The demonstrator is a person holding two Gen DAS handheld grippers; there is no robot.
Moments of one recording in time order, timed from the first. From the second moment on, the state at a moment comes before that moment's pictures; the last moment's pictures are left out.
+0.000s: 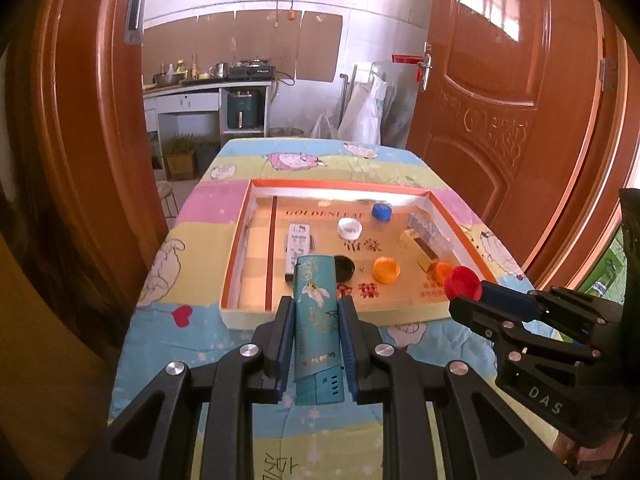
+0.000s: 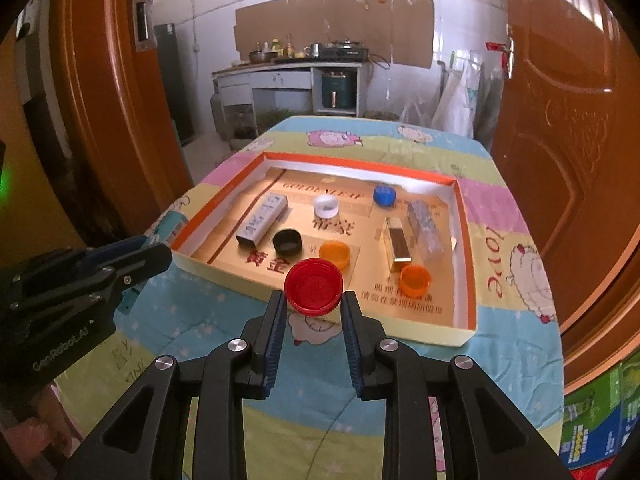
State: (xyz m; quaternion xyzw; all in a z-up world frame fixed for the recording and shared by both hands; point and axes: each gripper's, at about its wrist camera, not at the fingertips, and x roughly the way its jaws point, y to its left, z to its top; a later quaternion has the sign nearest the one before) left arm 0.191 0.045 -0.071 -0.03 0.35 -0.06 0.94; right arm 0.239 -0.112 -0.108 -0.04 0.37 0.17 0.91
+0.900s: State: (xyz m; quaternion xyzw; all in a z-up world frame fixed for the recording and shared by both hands) left arm 0.267 0.033 -0.030 0.01 0.33 -0.04 0.94; right arm 0.300 -0.125 -0.075 -0.07 0.34 0.18 0.92
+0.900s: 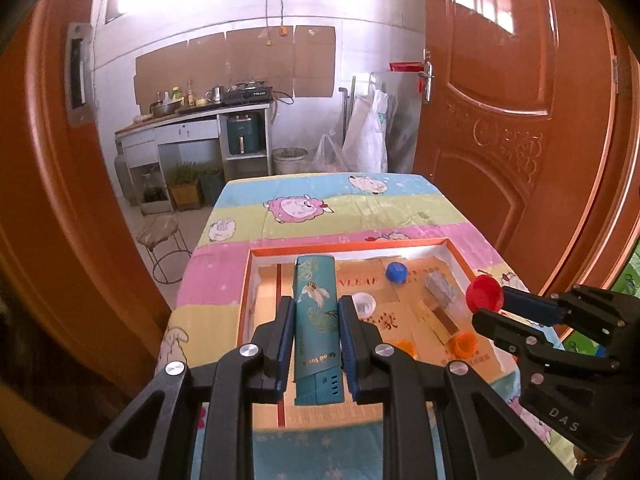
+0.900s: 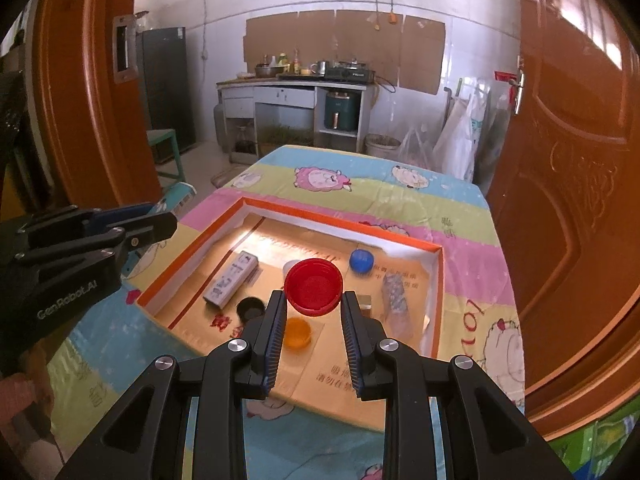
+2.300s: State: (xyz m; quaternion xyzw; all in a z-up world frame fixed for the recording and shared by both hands) left arm 0.434 0.051 -0.109 -0.01 0.48 -0.04 0.88; right arm 0.497 -0.083 -0.148 -0.04 0.46 0.23 0.85
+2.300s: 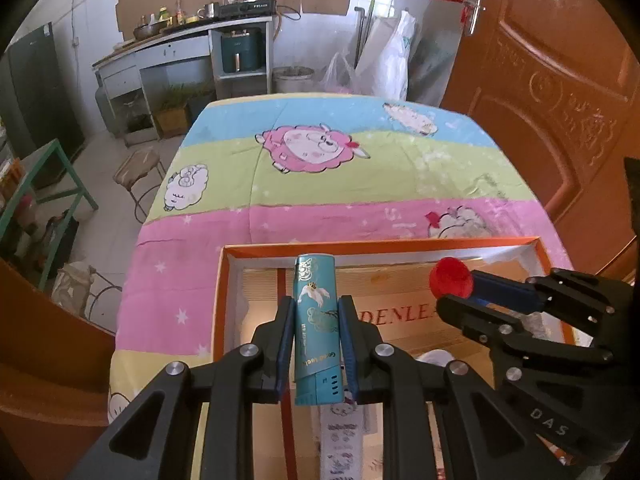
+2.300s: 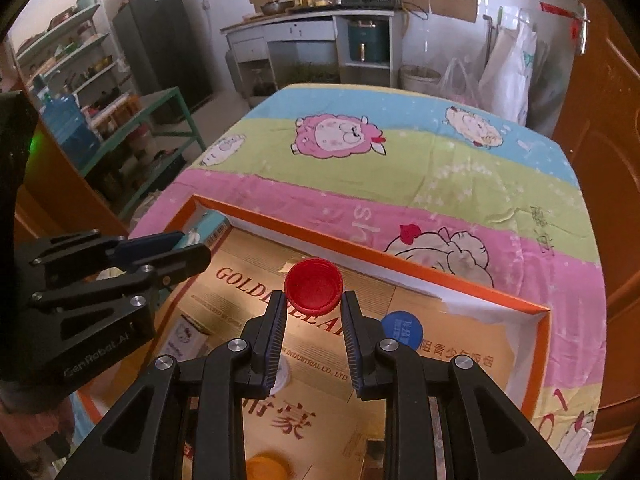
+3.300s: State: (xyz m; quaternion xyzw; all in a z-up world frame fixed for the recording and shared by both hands) left arm 0.444 0.053 -0.141 0.03 0.49 -0.04 0.87; right arm 0.508 -0.078 -0.176 -0.04 0.49 0.24 0.84
